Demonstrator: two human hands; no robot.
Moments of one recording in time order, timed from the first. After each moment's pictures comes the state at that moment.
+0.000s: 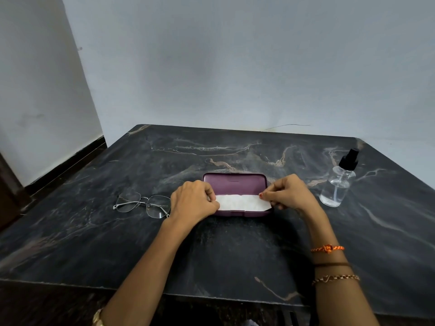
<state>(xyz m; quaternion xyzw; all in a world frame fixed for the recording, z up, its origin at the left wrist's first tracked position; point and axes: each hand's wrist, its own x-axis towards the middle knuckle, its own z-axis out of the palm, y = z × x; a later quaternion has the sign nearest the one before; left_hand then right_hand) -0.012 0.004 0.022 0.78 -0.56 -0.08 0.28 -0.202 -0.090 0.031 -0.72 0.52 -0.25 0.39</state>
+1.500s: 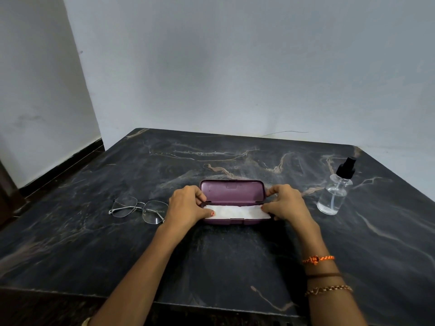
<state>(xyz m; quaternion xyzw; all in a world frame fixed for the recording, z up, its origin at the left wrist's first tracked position) 0.000 -0.004 0.012 0.76 -0.53 -0.14 0.34 -0.194 -0.090 0.024 -0.72 0.60 -0.19 0.28</state>
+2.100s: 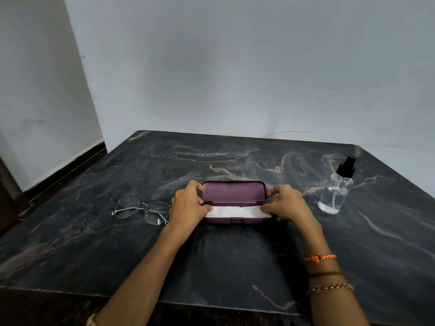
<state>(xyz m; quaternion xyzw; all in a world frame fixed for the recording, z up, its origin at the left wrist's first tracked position) 0.000 -0.008 0.001 0.76 -0.51 -0.12 0.39 -0.195 -0.089 0.026 -0.72 0.60 -0.17 0.29</state>
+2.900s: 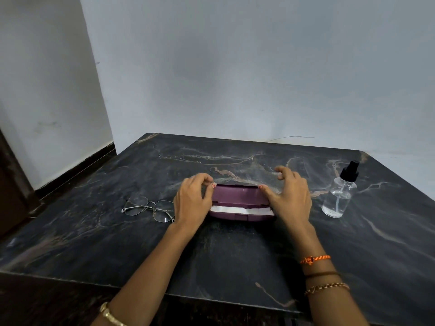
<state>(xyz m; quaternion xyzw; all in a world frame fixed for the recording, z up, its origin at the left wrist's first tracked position) -0.001 -0.006 0.002 0.67 -0.53 0.08 0.50 -0.181 -0.080 0.022 -0.73 0.55 -0.40 0.05</state>
